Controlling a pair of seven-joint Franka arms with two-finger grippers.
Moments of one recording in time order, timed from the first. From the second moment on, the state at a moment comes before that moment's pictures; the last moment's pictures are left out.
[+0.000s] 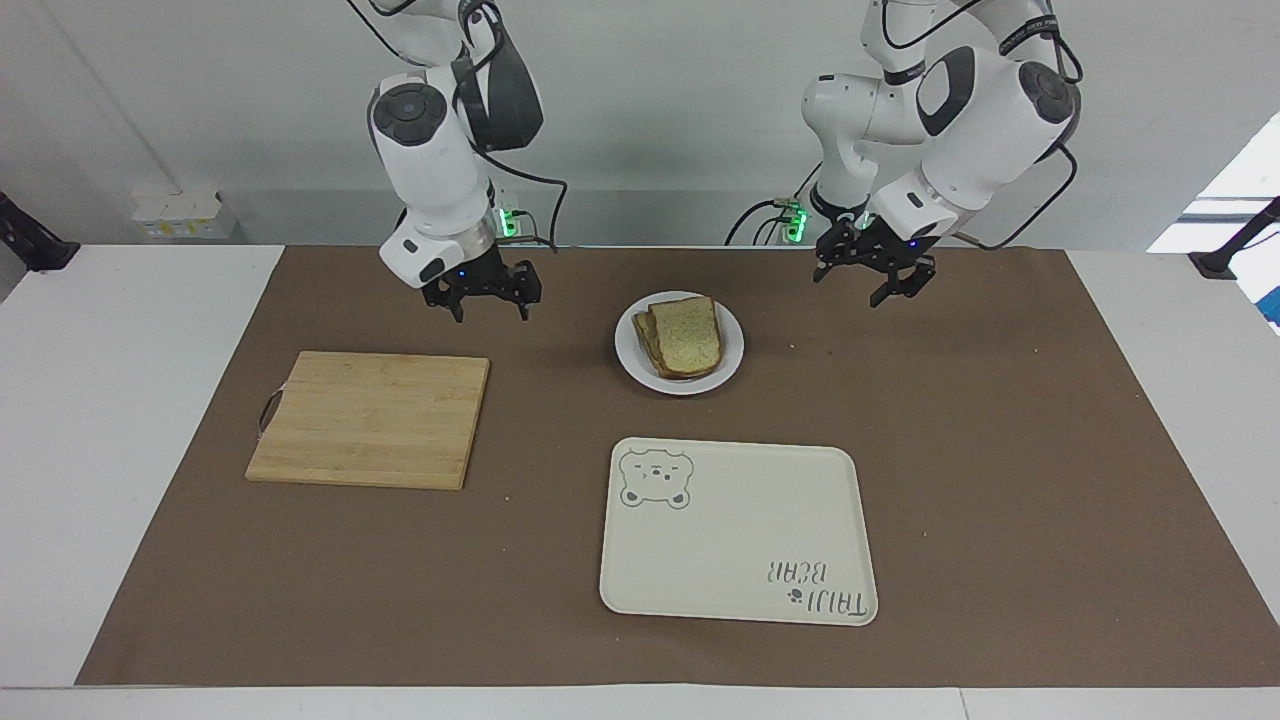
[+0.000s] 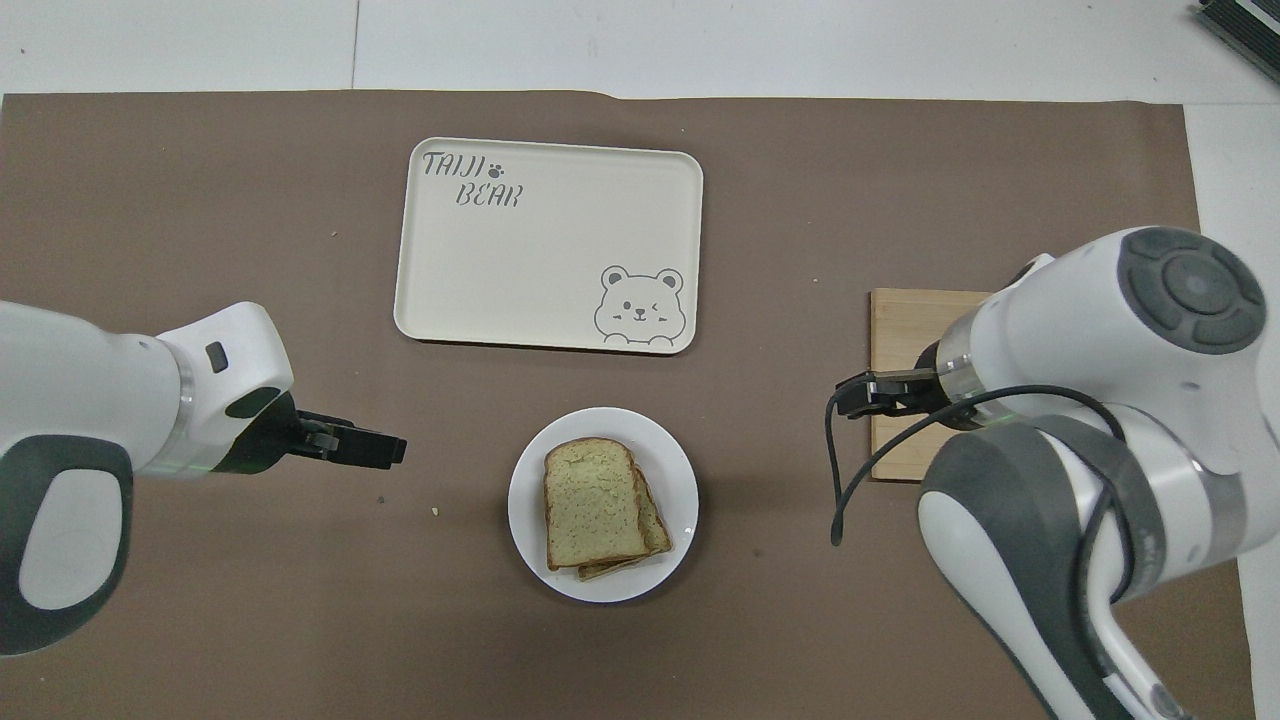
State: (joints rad) left arm -0.36 -0.21 0.10 -2.16 -0.34 1.95 0.17; right arm 0.29 -0.05 -0.06 -1.95 0.06 1.82 0.25
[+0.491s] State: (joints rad) left arm -0.47 -0.21 0.10 -2.39 -0.46 2.29 0.16; right arm 0.14 -0.11 -0.06 -1.91 0.05 1.76 0.20
